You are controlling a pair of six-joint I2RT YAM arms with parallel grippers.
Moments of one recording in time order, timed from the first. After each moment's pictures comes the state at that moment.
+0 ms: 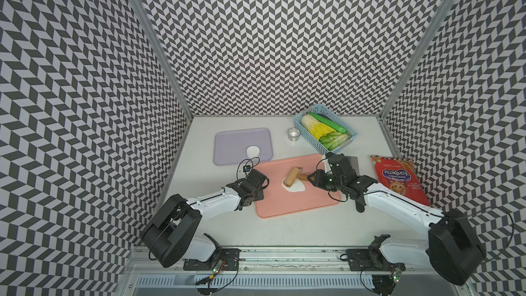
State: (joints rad) left arm -0.66 1.41 0.60 -0.28 -0.24 -0.74; right arm 0.56 1.23 0.72 -0.31 -0.18 0.79
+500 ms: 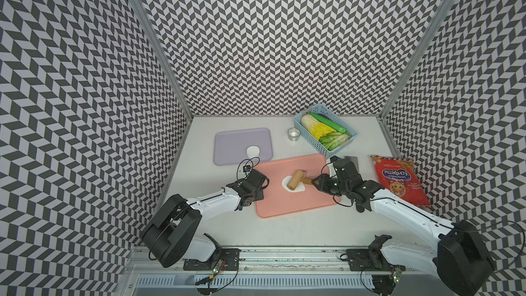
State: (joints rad) left arm -0.66 1.41 0.60 -0.28 -0.24 -0.74; right arm 0.55 1.22 0.64 -0.25 -0.20 0.80
